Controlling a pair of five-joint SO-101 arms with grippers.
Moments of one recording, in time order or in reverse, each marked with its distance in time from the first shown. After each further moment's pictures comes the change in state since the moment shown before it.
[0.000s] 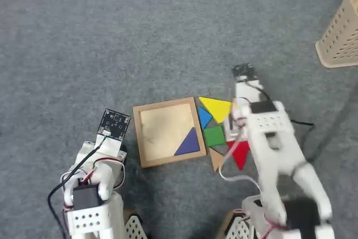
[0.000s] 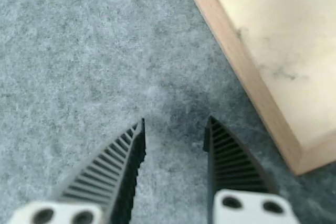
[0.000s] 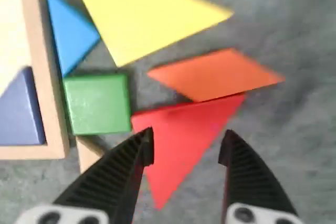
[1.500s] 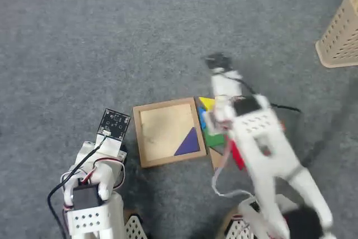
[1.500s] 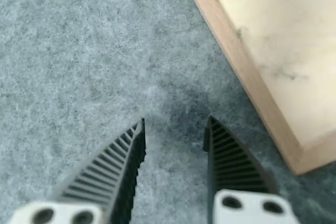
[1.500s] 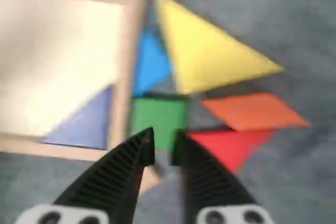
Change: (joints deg) left arm 0.0 0.0 0.0 0.0 0.0; right arm -6.0 -12.7 -2.7 3.3 1.4
